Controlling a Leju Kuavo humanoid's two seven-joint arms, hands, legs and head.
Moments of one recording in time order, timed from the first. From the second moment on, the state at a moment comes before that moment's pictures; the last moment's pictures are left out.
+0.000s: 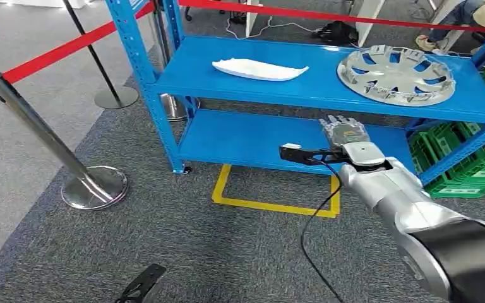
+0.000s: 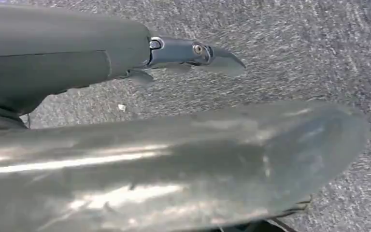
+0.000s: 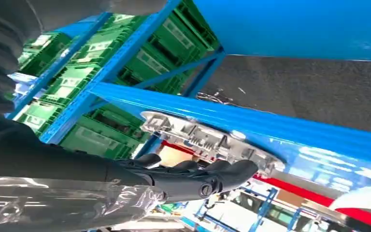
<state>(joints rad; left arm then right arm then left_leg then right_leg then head) -0.21 -0.18 0.73 -0.20 -1.26 0.04 -0.12 -0.94 -0.03 0.34 -0.32 1.40 -0.06 0.04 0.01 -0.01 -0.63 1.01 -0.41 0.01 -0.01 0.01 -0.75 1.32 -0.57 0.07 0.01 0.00</state>
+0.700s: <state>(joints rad) -0.20 -0.18 0.73 -0.20 -1.26 0.04 -0.12 -0.93 -0.03 0.34 -0.32 1.40 -0.07 0.04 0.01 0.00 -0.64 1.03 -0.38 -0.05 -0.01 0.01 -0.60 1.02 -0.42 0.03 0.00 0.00</state>
